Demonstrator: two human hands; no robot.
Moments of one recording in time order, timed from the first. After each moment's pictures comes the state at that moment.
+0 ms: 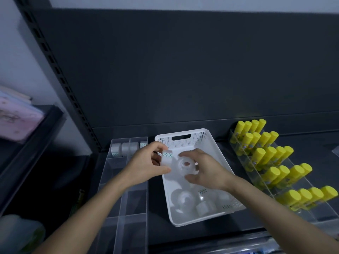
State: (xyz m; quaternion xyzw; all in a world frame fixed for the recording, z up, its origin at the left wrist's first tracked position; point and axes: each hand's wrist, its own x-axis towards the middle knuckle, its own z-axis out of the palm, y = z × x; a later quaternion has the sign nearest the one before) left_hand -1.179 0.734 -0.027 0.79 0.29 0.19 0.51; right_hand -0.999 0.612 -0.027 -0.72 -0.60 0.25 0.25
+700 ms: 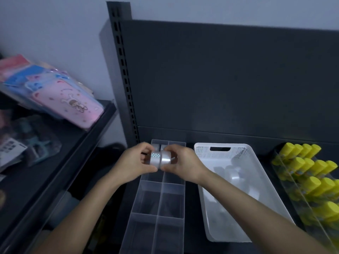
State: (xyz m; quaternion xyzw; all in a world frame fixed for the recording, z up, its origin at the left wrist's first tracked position) left_hand -1.294 0.792 -0.032 0.76 0.41 0.25 0.43; right_hand -1.111 0.722 -0.018 -0.64 -0.67 0.24 0.30
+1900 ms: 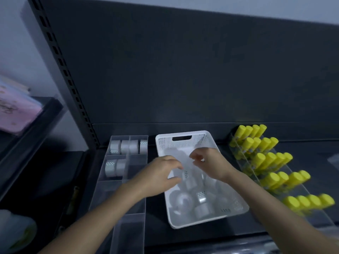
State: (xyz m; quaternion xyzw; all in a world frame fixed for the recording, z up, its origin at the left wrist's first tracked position) left_hand -1.165 0.715 -0.040 0.93 0.21 0.09 0.30; right_hand -0.974 0.632 -0.029 -0.78 -0.58 0.16 0.18
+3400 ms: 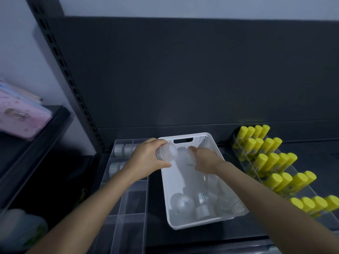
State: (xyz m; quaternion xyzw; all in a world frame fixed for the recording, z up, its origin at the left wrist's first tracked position) left_hand -1.167 0.744 -0.022 0.87 0.34 0.20 0.29; right_hand -0.955 0.664 -0.053 -0.79 -0.58 0.17 -0.02
